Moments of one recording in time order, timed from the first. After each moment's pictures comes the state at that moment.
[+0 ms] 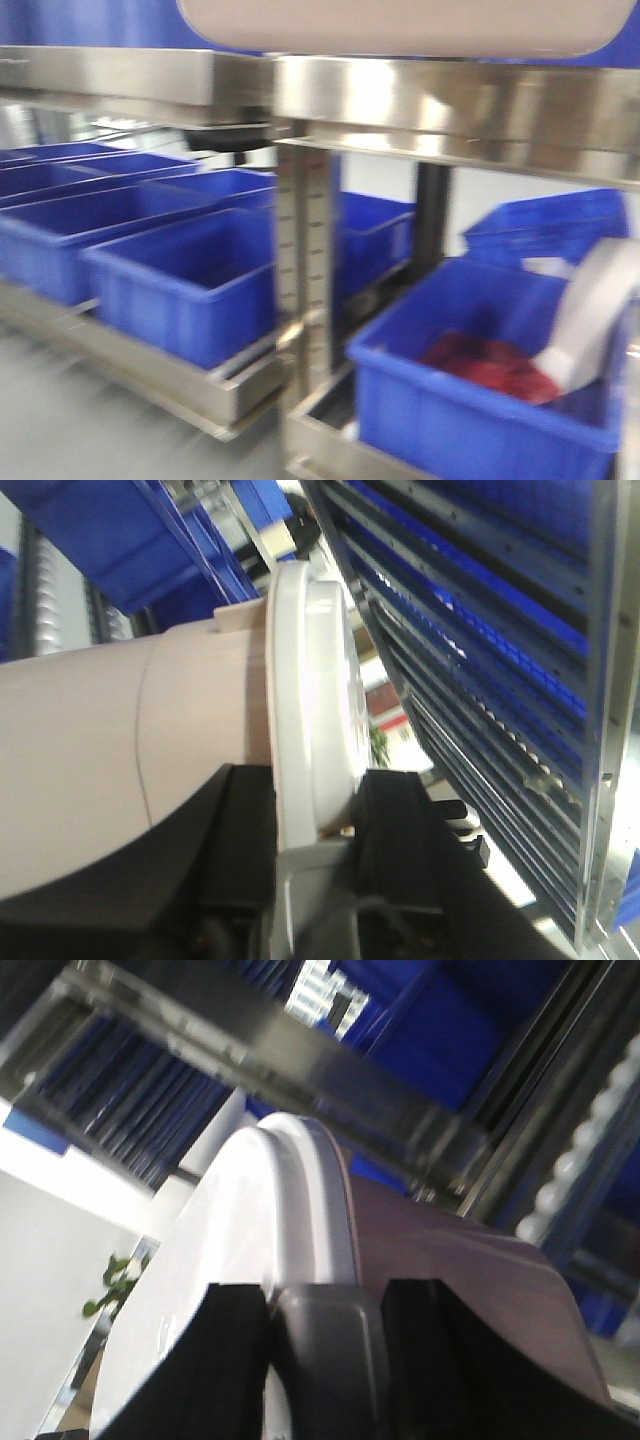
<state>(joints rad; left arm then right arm) -0.09 1.53 -1.31 -1.78 1.05 0.78 -0.27 1.24 -0.99 1.80 0.76 -0.79</state>
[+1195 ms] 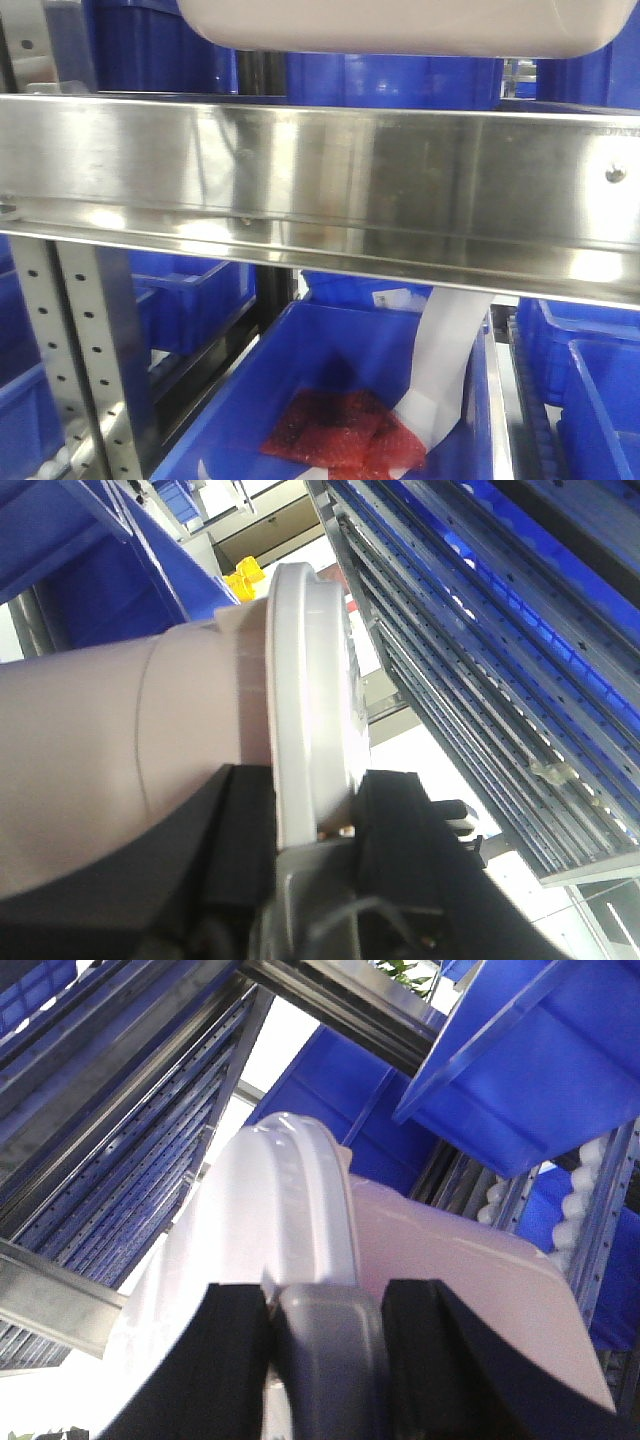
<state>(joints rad) -0.09 1.53 -1.31 -1.78 1.05 0.78 -0.27 1.24 -0.99 1.80 0.76 -0.79</state>
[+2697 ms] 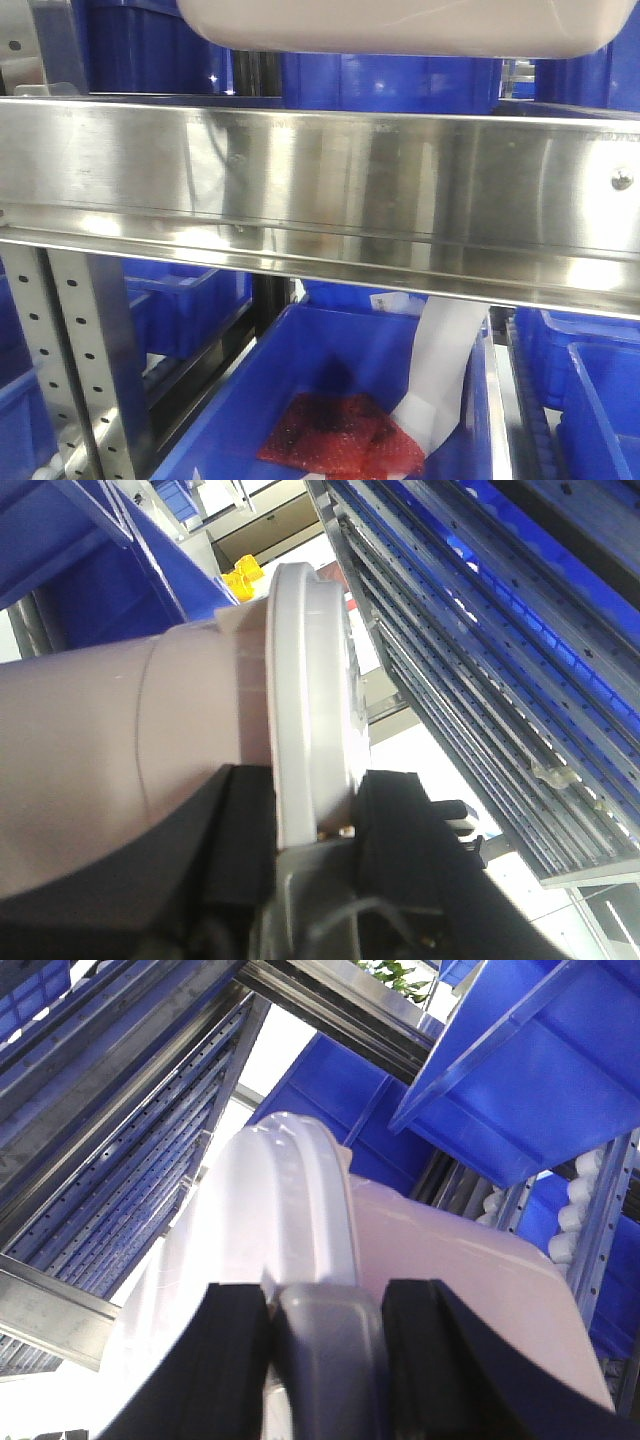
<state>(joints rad) -0.09 1.53 -1.31 -1.78 1.05 0.78 -0.26 1.24 -0.99 1.80 0.76 -0.79</state>
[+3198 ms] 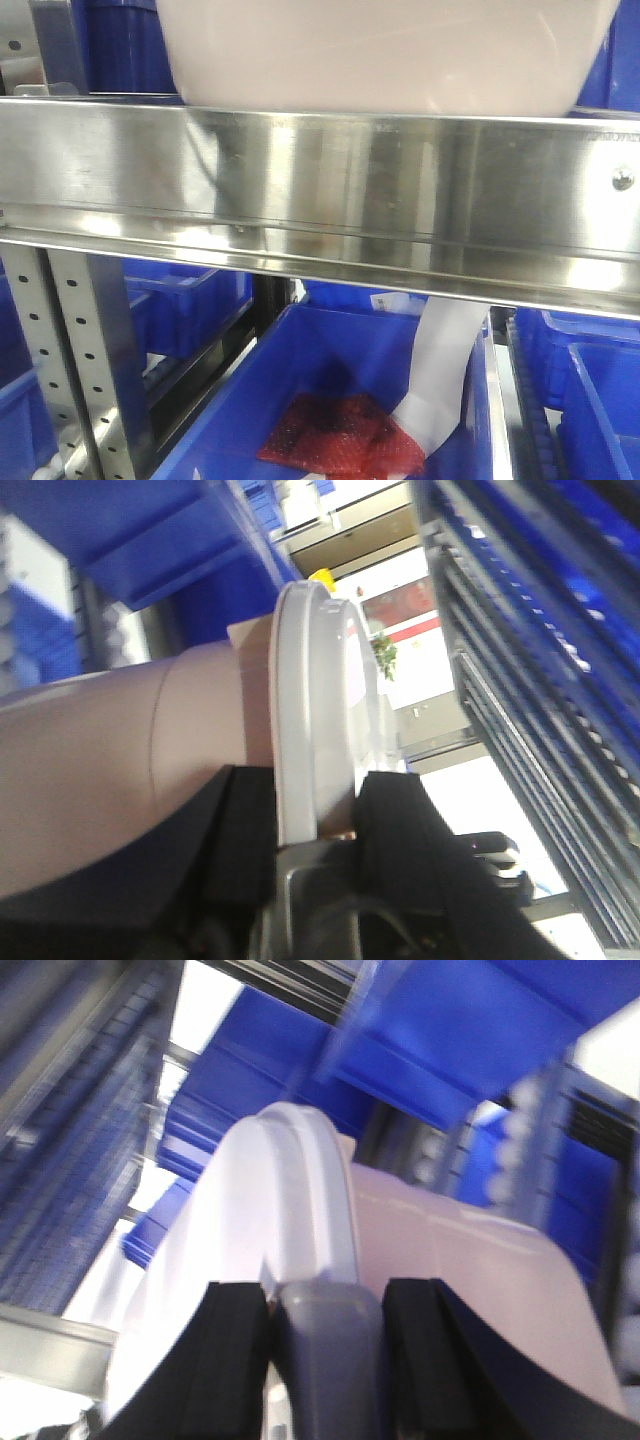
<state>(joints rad) -0.08 1.66 -1.31 -1.74 0.96 0.77 -0.19 1.40 -0.99 1.81 0.71 -0.81</state>
